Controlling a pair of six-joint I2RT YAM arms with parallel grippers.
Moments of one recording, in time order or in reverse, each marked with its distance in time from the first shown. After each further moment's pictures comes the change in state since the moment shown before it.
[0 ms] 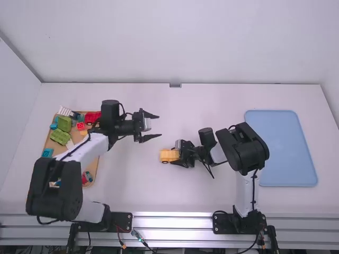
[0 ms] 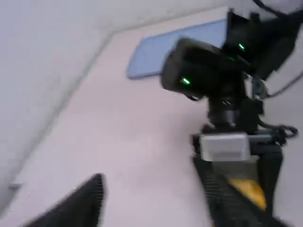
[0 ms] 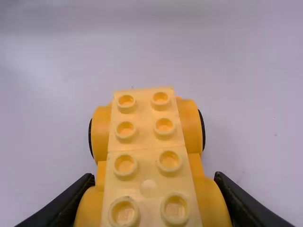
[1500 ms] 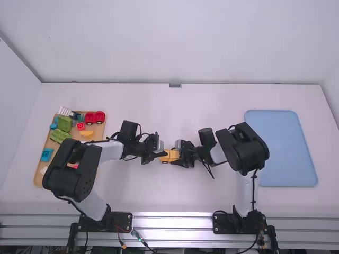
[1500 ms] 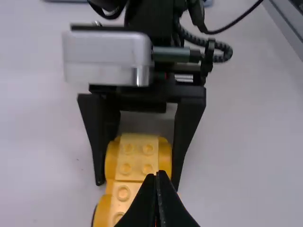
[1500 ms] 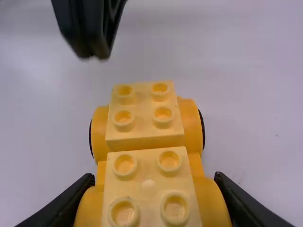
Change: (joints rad) left arm -0.142 0.200 -0.137 -0.072 -0.097 0.048; right arm 0.002 0.000 0.000 0.000 -0.001 0.000
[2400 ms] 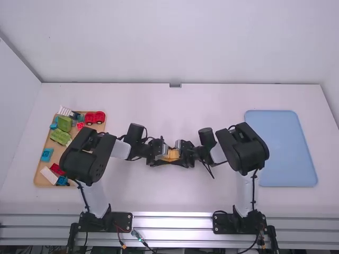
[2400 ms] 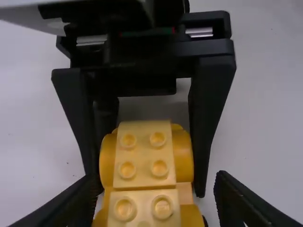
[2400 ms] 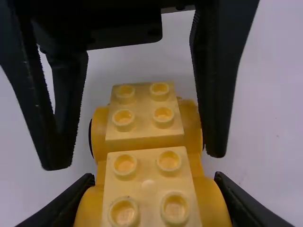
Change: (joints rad) left arm -0.047 0.188 0.000 0.246 -0.028 0.035; right arm 0.000 0.000 0.000 0.002 -0.007 -0.001
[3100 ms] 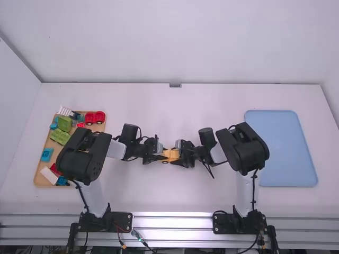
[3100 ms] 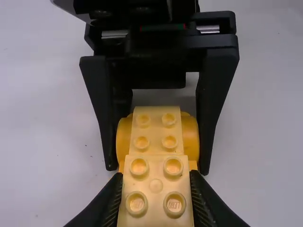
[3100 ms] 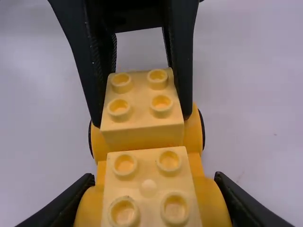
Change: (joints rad) left arm 0.063 -0.005 -0.031 0.029 0.051 0.003; right arm -0.002 0.000 0.000 0.000 0.001 0.002
